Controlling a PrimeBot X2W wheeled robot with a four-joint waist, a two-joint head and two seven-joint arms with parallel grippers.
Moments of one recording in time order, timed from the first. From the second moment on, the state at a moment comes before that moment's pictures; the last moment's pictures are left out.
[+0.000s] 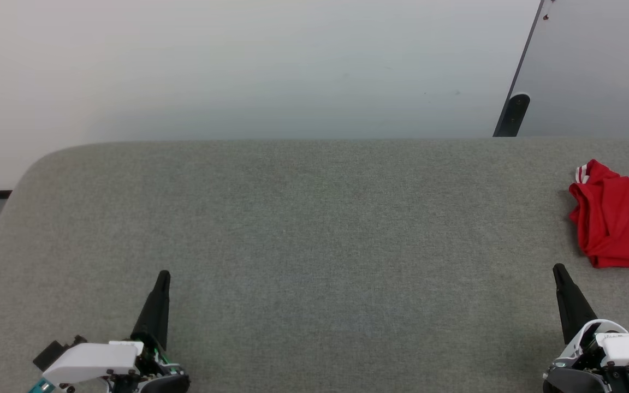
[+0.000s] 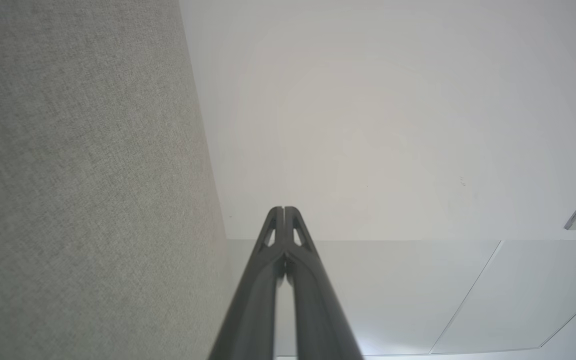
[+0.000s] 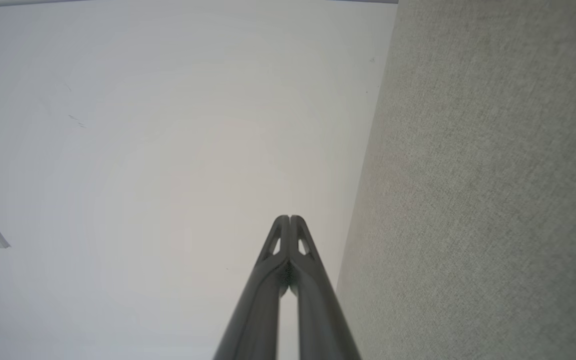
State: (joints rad) left arm -0.10 0.05 0.11 0.25 -1.61 -0.13 0.11; right arm -0.11 -0.05 -0.11 0.25 1.61 0.13 0.11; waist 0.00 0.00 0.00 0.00
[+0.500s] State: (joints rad) left arm -0.10 0.05 0.11 0.25 -1.61 -0.13 0.11; right arm -0.11 -0.05 -0.11 0.25 1.61 0.13 0.11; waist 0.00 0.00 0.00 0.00
